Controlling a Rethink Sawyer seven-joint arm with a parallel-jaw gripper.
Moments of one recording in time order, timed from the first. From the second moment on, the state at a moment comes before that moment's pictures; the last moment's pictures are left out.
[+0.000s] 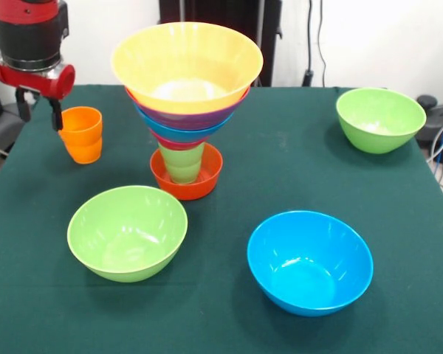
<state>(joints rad) -0.83 -0.60 0.19 1.61 -0.51 0.60 1.75</state>
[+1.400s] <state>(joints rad) -0.77 -0.56 0.04 1.75 -0.52 0.57 1.75</state>
